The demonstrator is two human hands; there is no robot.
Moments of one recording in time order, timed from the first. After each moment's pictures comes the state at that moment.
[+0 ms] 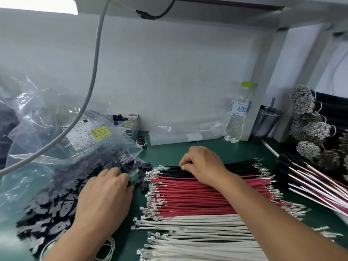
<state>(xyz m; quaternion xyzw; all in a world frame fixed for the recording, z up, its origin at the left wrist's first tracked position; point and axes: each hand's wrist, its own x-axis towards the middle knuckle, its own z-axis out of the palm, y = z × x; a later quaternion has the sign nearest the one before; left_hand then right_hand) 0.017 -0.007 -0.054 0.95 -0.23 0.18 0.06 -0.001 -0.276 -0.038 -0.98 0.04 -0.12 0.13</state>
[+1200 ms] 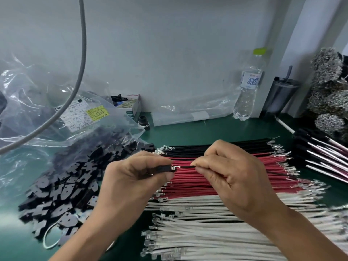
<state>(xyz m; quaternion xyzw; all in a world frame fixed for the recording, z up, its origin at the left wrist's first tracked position) -0.027 -0.032 -0.044 0.70 -0.29 0.01 0.65 -0.111 -0.240 -0.032 -0.91 -0.11 -0.37 0.17</state>
